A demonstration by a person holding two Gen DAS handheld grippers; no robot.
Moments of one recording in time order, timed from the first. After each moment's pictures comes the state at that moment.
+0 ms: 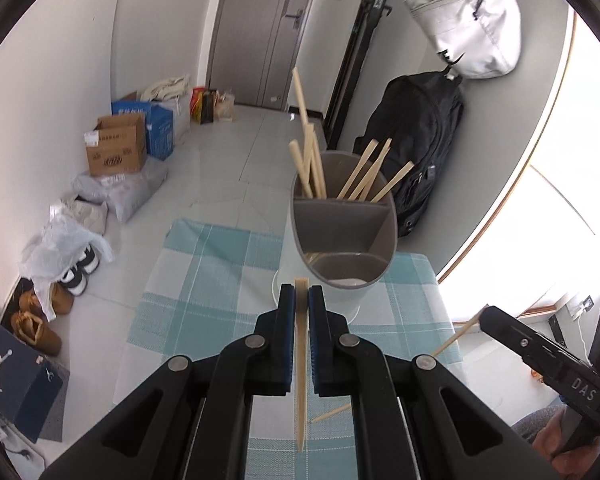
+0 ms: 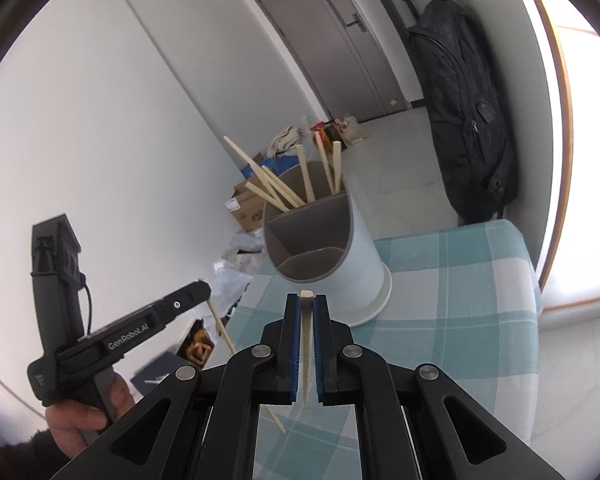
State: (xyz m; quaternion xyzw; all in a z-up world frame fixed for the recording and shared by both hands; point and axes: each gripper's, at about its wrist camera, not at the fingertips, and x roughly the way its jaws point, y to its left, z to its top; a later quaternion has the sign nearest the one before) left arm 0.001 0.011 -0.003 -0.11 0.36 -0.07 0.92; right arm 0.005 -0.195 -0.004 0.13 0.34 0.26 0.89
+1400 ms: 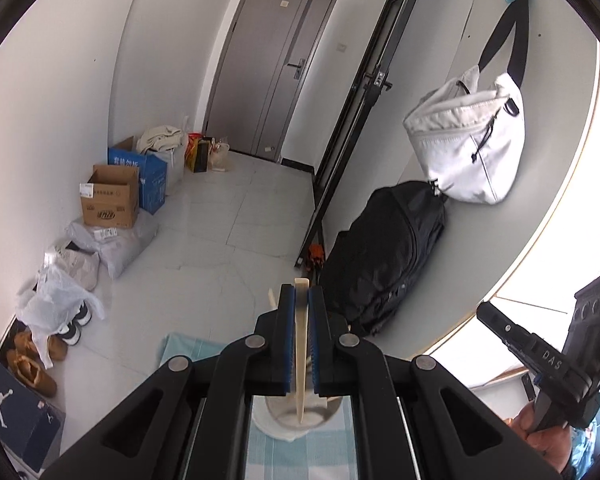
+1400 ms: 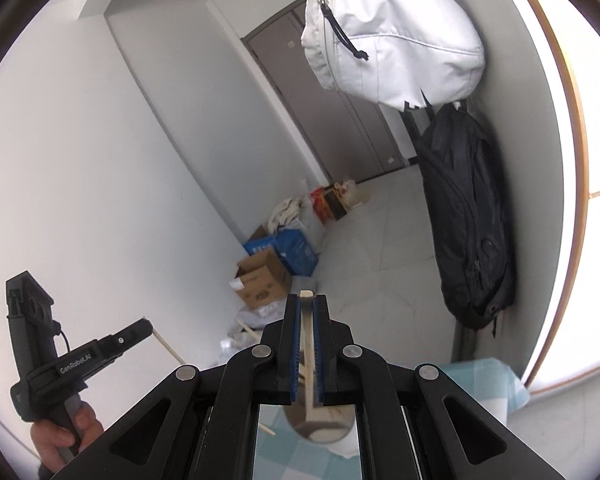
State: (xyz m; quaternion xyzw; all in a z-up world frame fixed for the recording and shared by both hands) left arm 0.065 0.036 0.131 -0.16 0.29 -0.07 0.94; right arm 0.106 -0.222 0.137 0.17 0.26 0.24 0.92
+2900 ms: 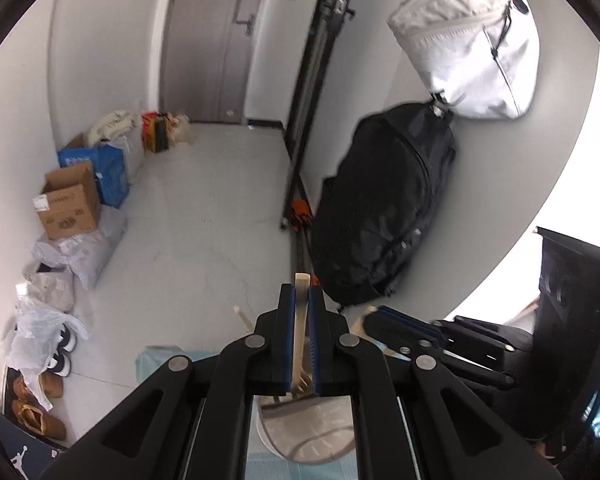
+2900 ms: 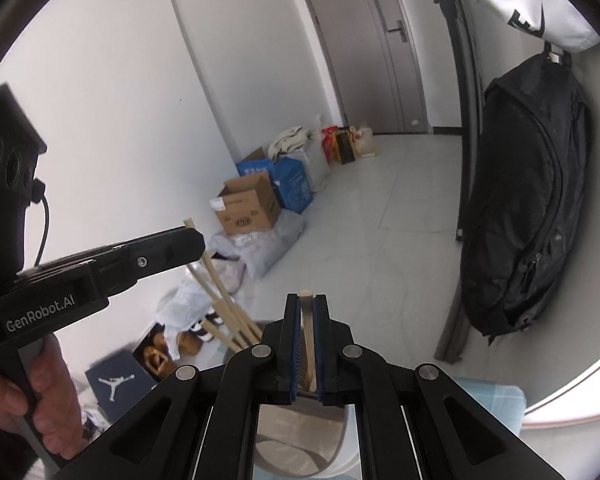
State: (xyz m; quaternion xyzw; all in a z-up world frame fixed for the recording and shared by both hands) left arm 0.139 0.010 0.061 -0.08 0.36 -0.14 0.92; right arm 0.177 -0.127 0.039 0.02 0.34 0.27 0.90
